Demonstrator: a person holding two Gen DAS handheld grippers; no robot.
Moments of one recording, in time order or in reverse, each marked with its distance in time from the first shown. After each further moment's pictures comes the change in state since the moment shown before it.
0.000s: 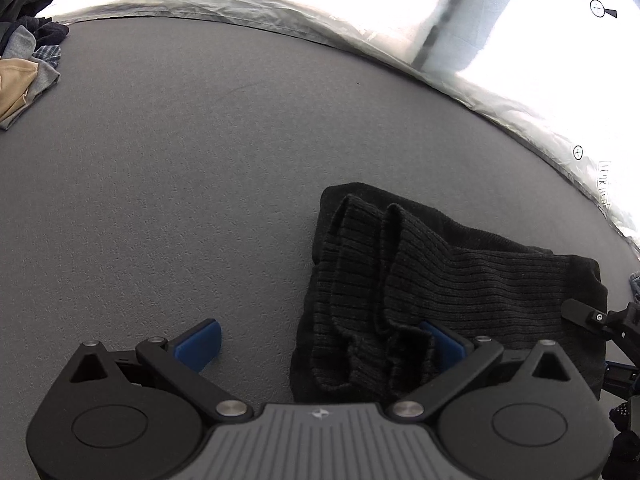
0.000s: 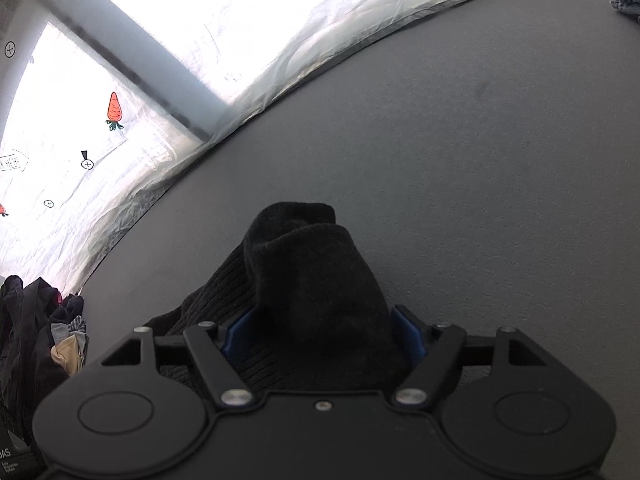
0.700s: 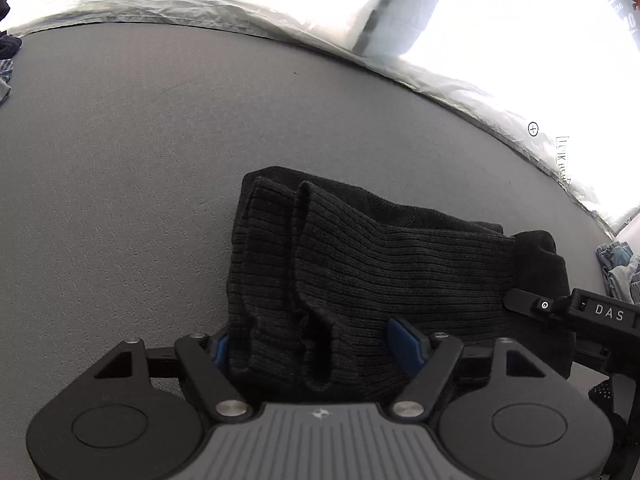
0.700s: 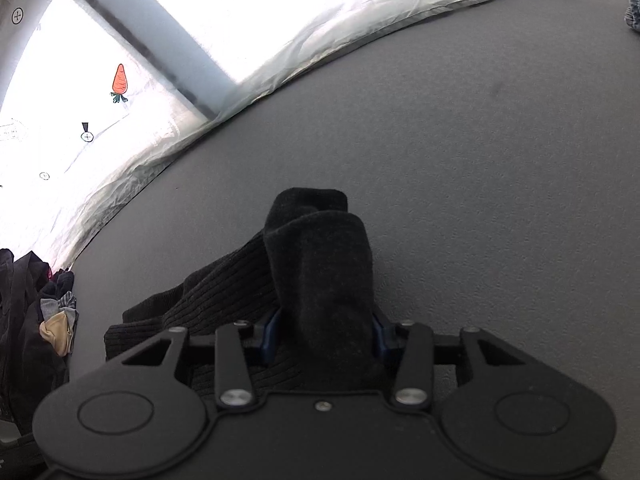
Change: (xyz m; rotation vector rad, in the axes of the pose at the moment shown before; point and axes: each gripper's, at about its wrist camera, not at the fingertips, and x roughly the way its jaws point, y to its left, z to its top) left arm 0.001 -0.026 -0.008 0.061 0.017 -0.105; right arm -0.004 0.019 -0.005 -0.049 0.041 -0.035
